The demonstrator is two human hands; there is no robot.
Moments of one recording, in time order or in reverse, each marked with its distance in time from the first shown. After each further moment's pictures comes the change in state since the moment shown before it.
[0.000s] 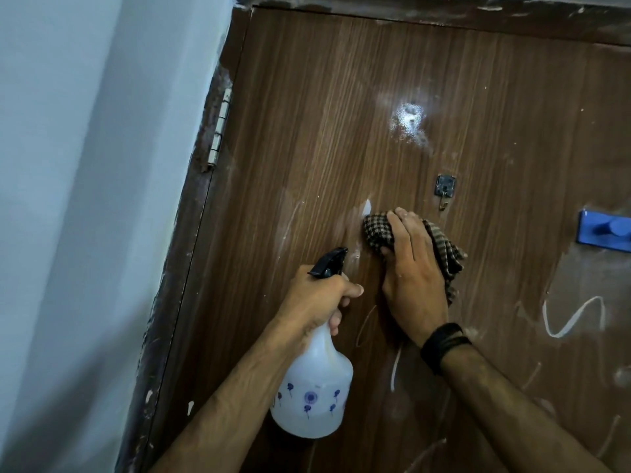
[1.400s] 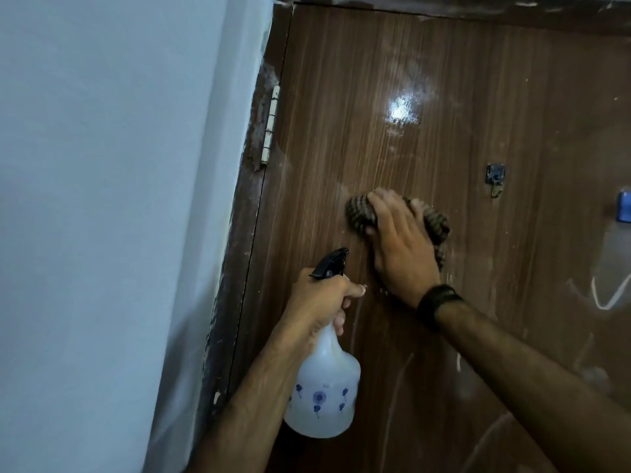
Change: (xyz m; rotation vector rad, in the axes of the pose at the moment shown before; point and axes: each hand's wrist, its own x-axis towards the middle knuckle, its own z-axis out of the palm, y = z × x) left_hand -0.013 -0.017 -0.098 -0.043 -0.057 -0.056; right_hand 0.030 -0.076 0.049 -0.083 -0.082 -0.095
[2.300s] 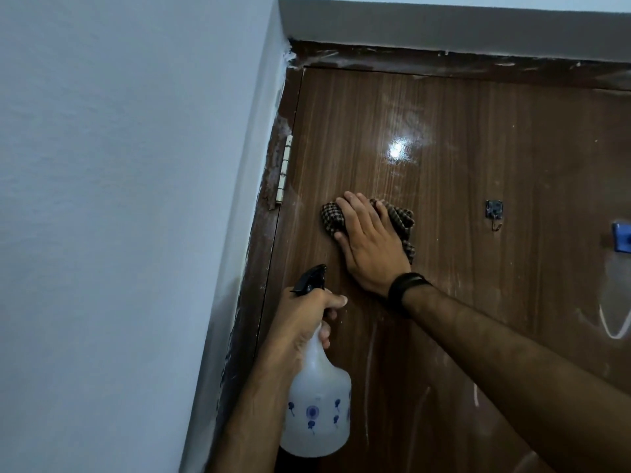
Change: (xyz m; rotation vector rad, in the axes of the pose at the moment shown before) left_hand 0.002 0.016 -0.034 -0.066 0.109 0.025; right_hand 0.069 -0.029 0.023 -0.124 -0.102 -0.054
